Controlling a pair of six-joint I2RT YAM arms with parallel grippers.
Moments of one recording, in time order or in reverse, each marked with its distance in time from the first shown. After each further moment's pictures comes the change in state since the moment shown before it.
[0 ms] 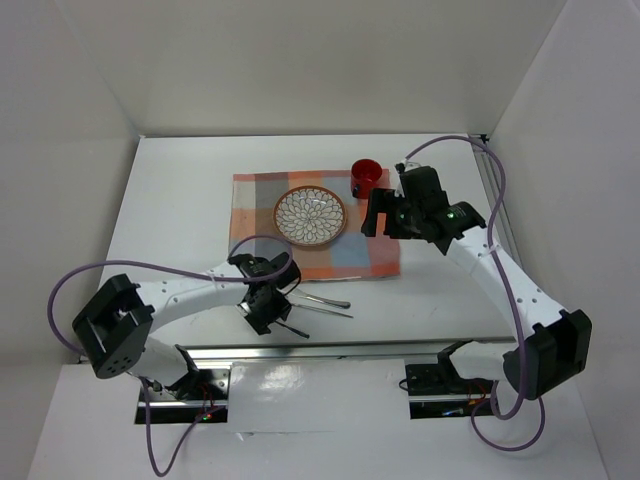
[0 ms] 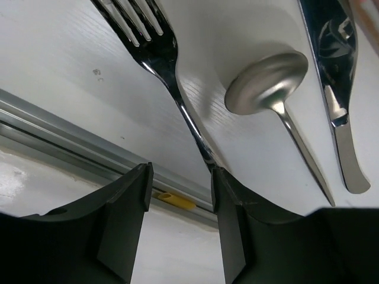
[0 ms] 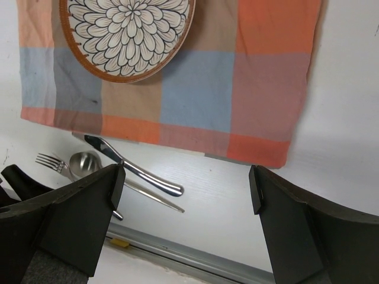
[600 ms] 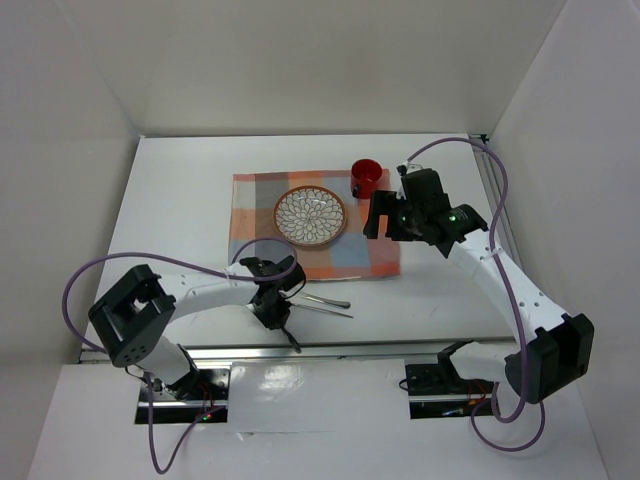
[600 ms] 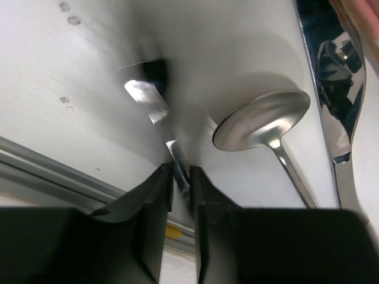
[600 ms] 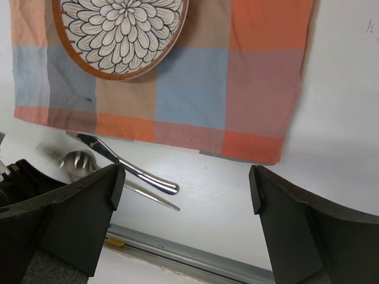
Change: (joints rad) left arm -0.002 0.095 -0.043 0.129 -0.023 -0.056; right arm 0.000 -0.022 -0.018 -0.006 0.016 -0.006
